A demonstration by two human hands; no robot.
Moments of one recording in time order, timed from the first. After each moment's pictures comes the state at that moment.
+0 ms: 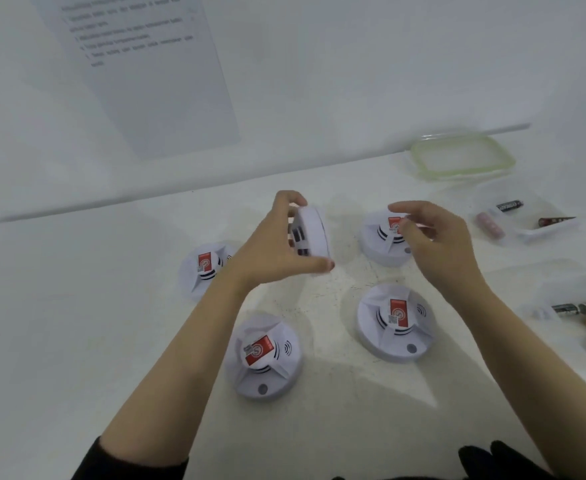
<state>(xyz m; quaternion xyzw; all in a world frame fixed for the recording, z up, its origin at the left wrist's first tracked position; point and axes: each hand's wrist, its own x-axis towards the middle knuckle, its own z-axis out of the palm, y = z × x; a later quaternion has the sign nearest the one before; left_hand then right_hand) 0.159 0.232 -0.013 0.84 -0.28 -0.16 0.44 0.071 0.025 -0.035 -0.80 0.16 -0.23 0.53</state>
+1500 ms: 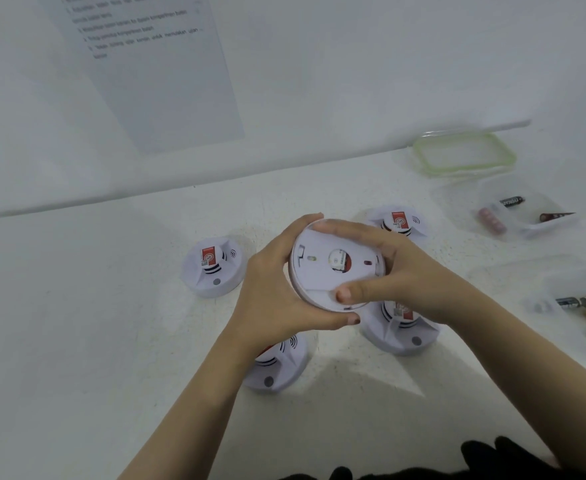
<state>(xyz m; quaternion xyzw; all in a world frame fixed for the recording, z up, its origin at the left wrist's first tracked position) 0.090 0.254 -0.021 0.78 -0.30 -0.02 0.55 0.046 0.070 -0.004 -0.71 -0.11 0.08 0.69</state>
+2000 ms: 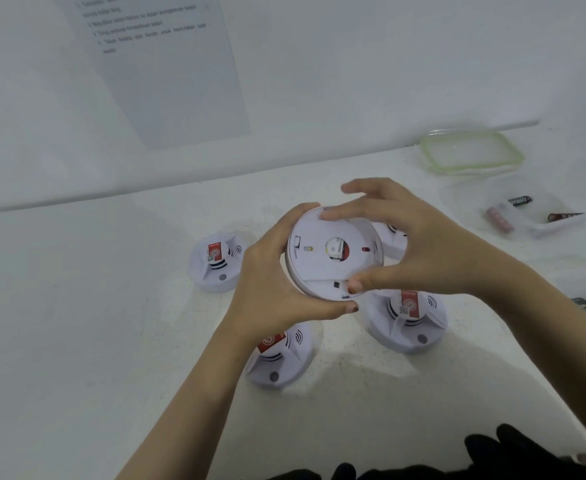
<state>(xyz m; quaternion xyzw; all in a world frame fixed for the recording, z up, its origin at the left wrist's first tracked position) 0.093 0.260 -0.015 0.77 -0.32 0.01 0.56 0.056 0.056 0.022 -0.91 -0.17 -0.03 0.39</state>
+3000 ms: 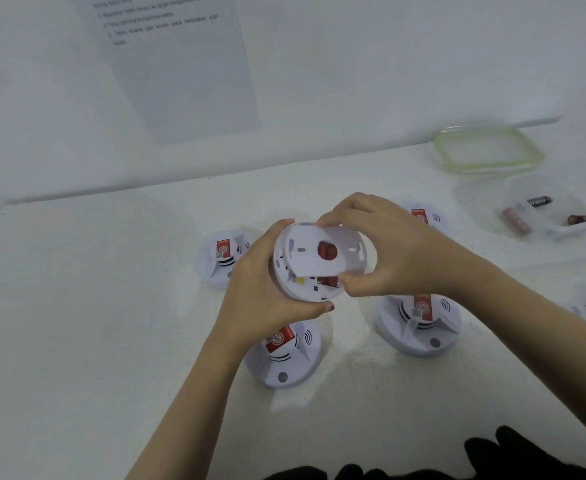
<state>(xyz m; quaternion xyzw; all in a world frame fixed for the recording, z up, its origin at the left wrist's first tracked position) 0.104 0.284 -0.041 0.84 -0.26 0.03 0.48 0.082 0.078 0.006 -0.94 -0.22 -0.06 0.25</state>
